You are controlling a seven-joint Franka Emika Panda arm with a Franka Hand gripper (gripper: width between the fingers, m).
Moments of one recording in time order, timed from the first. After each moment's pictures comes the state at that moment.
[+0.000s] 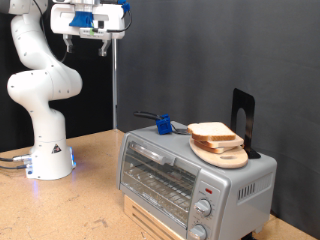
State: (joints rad) arm 0.04 -0.76 0.00 -2.34 -0.06 1.61 1.81
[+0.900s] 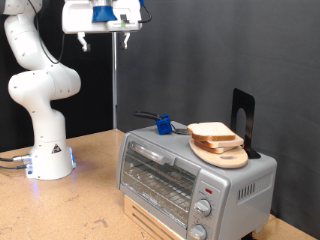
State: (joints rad) arm 0.21 -0.77 -0.06 -2.36 -0.06 1.83 1.10
